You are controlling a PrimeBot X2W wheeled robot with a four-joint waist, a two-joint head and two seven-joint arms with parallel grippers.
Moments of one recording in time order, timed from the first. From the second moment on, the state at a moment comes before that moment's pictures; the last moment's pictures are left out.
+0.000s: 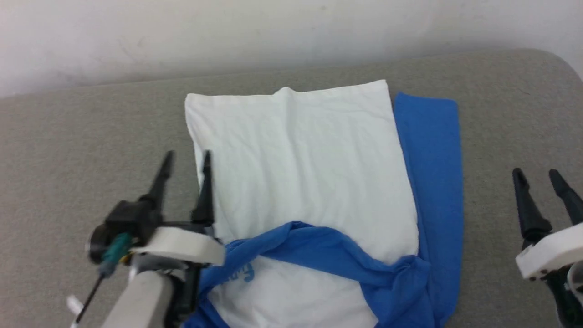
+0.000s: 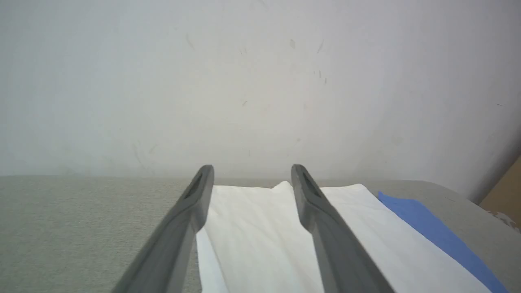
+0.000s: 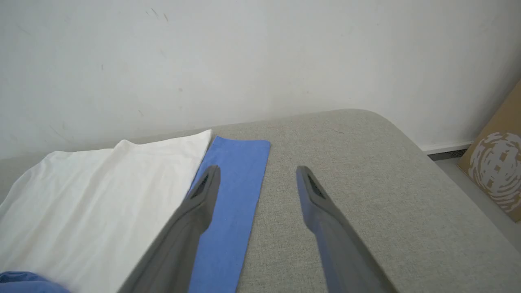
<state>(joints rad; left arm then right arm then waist) -0.23 0.25 -0.35 0.07 -0.44 0.20 -0.25 -0.02 -0.12 -0.20 -0.16 0.28 0.13 0.20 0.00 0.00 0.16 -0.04</state>
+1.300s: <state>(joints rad) -0.17 0.06 -0.06 -0.11 -0.28 0.03 -0.26 -0.84 -0.49 -0.13 0.75 0.58 0.13 0.57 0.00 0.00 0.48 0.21</state>
